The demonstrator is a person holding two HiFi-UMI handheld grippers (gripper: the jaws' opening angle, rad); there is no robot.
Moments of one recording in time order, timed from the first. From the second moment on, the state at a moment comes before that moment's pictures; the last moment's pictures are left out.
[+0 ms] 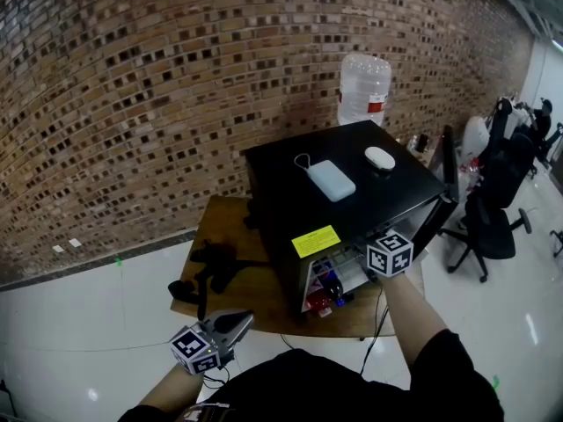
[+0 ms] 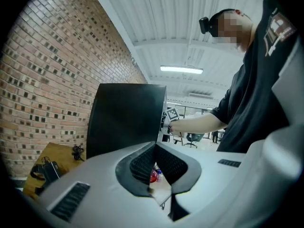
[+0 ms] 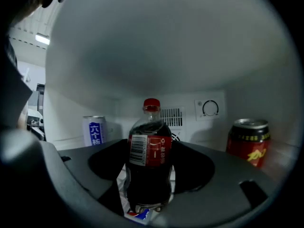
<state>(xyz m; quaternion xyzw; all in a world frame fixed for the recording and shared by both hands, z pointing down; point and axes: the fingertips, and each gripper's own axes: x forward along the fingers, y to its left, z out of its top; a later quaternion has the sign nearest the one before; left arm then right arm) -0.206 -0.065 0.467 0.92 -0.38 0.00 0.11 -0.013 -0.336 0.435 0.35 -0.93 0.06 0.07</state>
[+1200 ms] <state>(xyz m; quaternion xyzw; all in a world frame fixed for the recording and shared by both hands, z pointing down) -0.057 -0.071 0.529 0.95 -0.26 0.09 0.17 0.218 -0.225 0.693 0.46 -0.87 0.18 0.06</state>
